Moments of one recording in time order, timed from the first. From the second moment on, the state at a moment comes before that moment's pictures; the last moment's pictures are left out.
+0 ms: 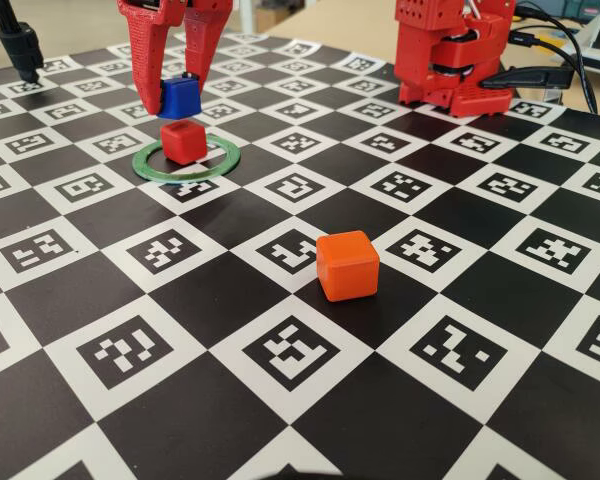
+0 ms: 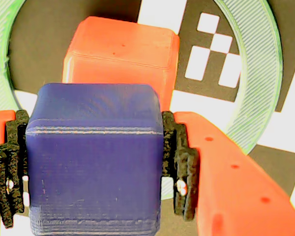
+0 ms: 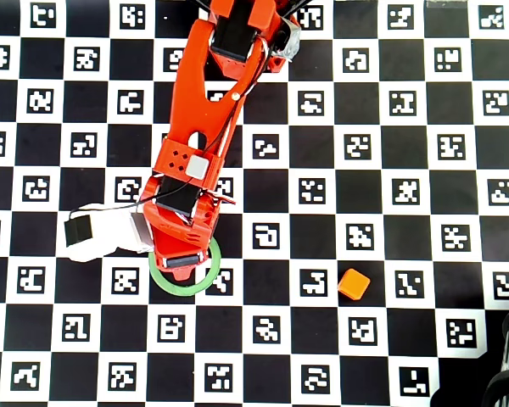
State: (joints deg) arm 20.7 72.5 82.4 67.9 -30.5
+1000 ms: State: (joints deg) arm 20.7 72.5 84.1 66.8 -28.1
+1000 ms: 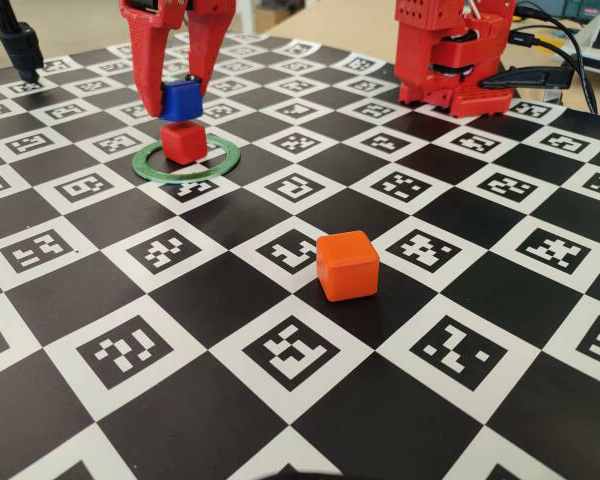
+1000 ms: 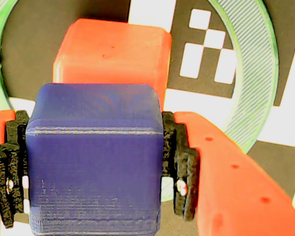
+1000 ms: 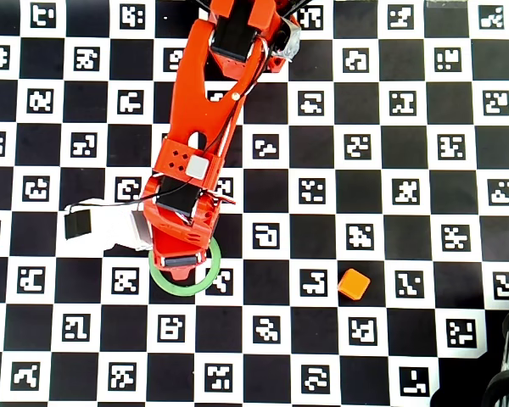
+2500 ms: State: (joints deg) arm 21.1 72.6 85.7 64.8 -27.6
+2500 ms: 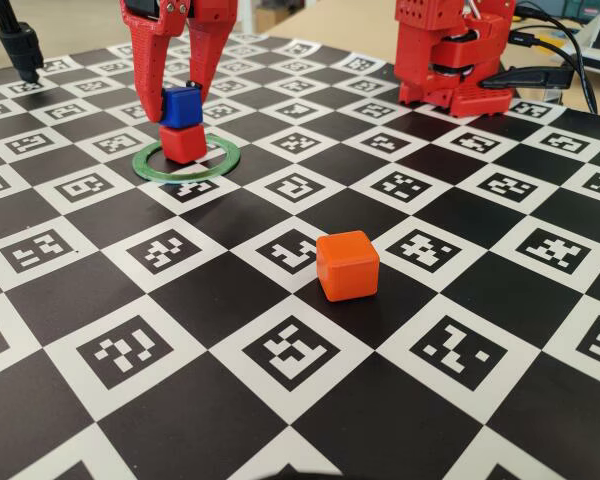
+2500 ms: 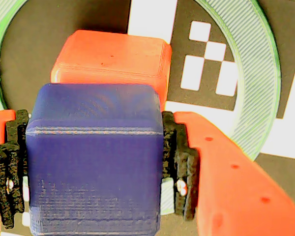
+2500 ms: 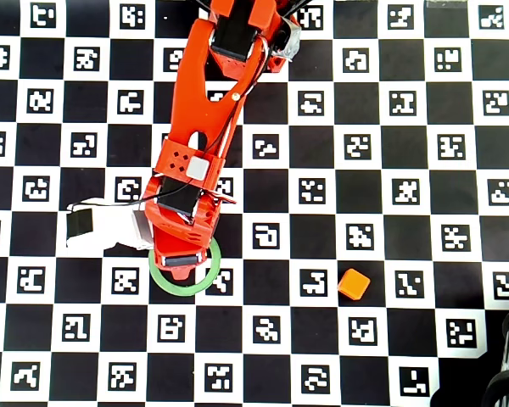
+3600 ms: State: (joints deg) arm 21.5 72.6 86.6 64.8 -26.5
